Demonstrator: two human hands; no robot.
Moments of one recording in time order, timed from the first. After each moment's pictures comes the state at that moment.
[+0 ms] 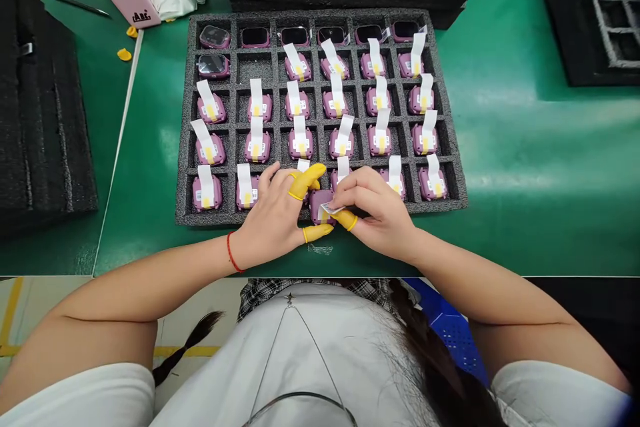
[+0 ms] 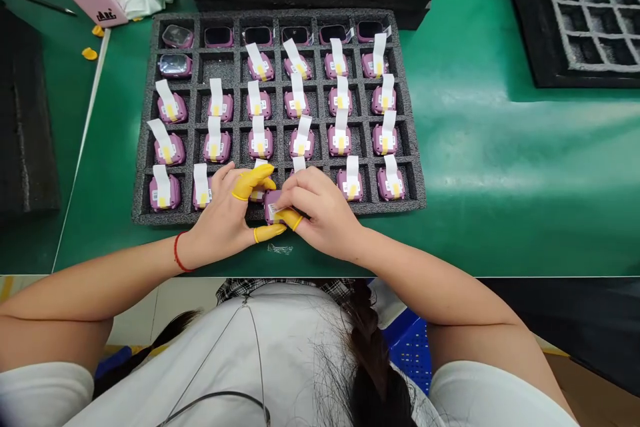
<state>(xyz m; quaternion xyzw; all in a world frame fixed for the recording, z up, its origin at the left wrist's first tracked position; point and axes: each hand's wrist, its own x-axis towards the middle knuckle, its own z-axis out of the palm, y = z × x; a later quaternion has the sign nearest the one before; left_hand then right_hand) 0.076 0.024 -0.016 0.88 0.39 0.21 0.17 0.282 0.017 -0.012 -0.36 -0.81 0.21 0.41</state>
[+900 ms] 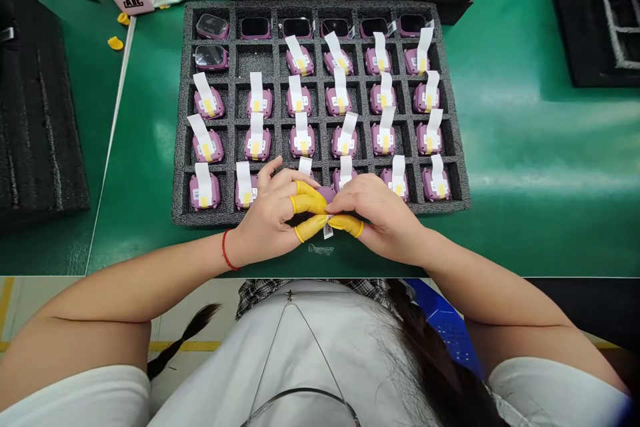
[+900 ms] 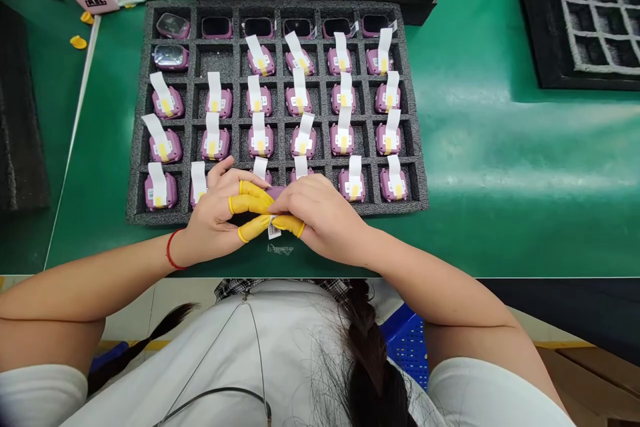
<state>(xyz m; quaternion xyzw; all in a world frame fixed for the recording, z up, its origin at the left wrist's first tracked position) 0.073 0.030 -0.013 0.85 0.33 0.33 0.25 0.288 0.019 -0.004 -0.31 -0.86 0.21 0.34</state>
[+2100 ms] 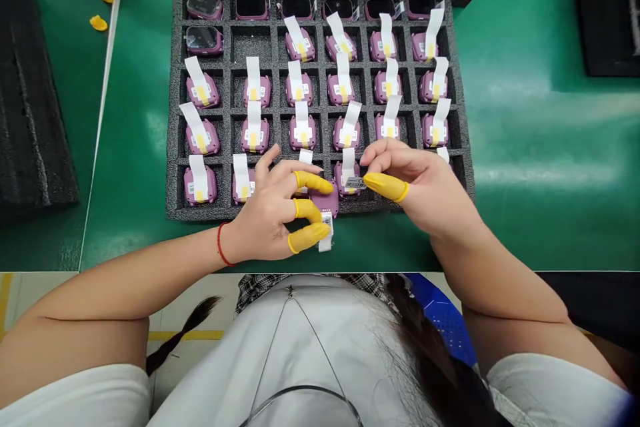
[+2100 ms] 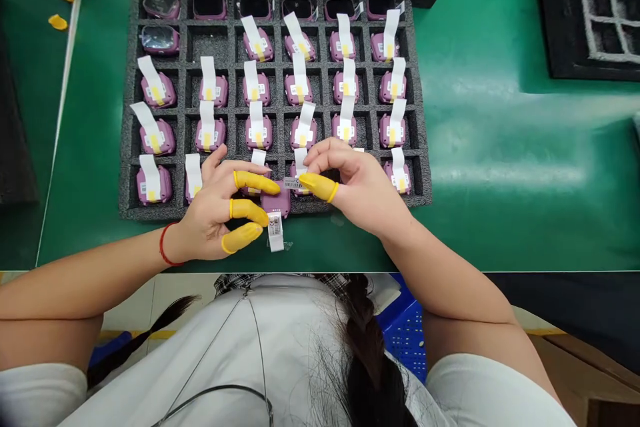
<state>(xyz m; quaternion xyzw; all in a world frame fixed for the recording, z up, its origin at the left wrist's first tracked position) 0.070 0.030 -0.009 0.86 0.30 0.31 0.26 0.308 0.033 0.016 -0.49 -0.60 0.50 0.37</state>
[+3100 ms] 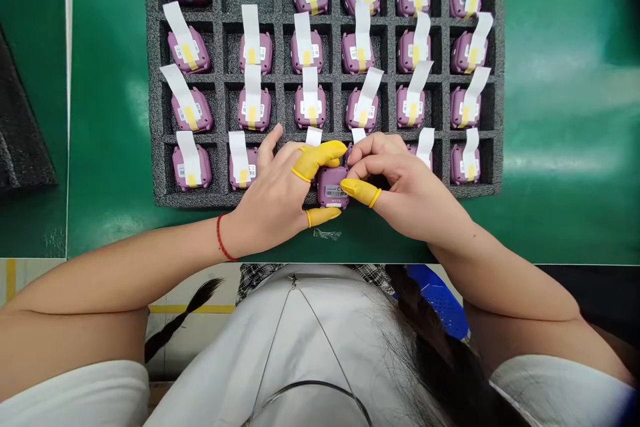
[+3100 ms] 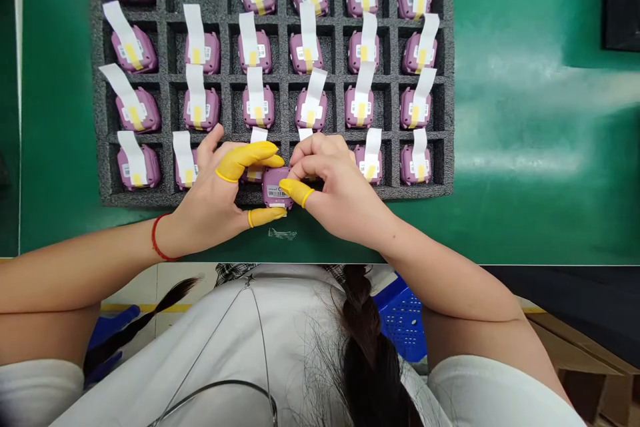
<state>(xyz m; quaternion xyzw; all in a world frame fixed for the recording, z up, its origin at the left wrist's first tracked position) 0.075 0.027 -0.023 0.87 0.38 0.25 0.18 0.280 0.024 0.006 -0.53 -0.71 0.41 0.24</state>
